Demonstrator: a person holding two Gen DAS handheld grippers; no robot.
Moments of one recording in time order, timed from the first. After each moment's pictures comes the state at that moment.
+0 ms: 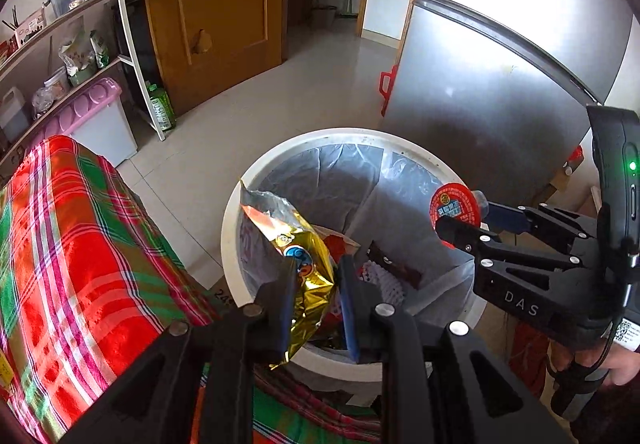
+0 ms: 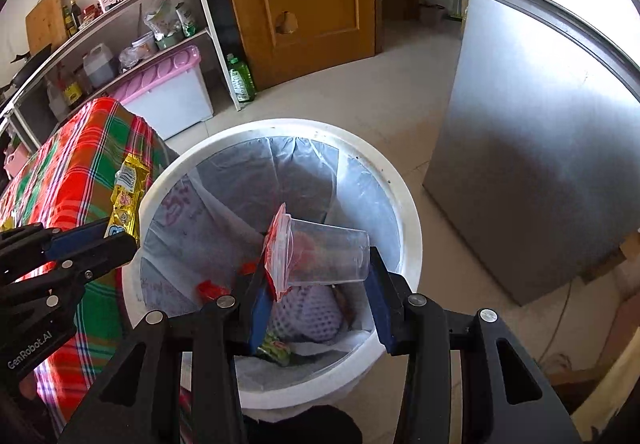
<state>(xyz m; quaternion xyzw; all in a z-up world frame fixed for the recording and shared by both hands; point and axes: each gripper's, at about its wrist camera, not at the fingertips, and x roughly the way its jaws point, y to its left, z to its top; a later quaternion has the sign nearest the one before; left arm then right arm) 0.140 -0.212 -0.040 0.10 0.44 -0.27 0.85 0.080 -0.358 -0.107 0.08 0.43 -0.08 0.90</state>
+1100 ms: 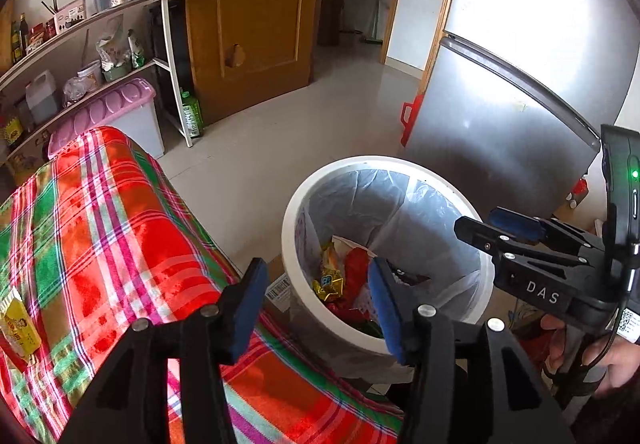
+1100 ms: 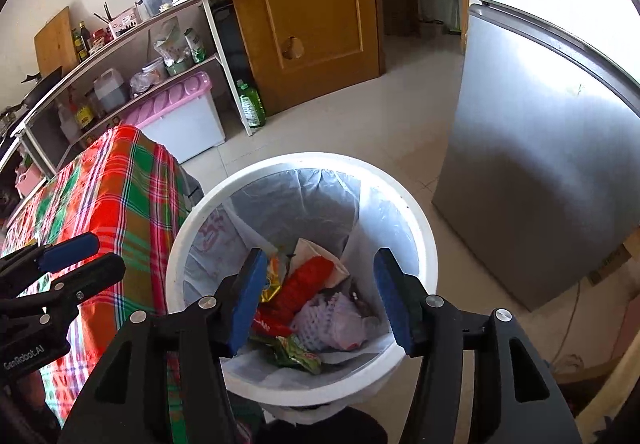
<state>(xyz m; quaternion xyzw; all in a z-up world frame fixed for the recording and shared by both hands) 0.126 -0.153 -0.007 0.05 0.41 -0.24 0.88 0.066 -0.341 -0.076 0.10 0.38 -0.07 0.92</state>
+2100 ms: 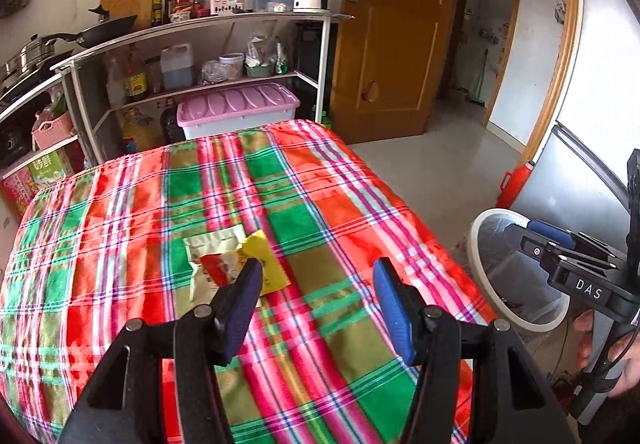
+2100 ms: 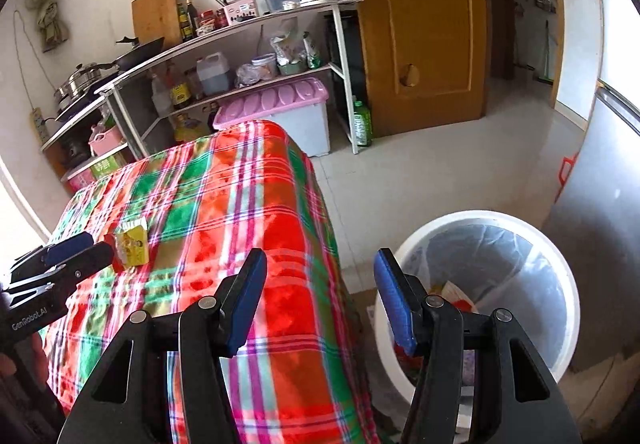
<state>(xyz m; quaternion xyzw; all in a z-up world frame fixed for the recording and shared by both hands) 0.095 0.059 0.021 -0.03 0.36 -0.05 0.93 0.093 -0.175 -0.031 0.05 0.34 0.09 0.93</state>
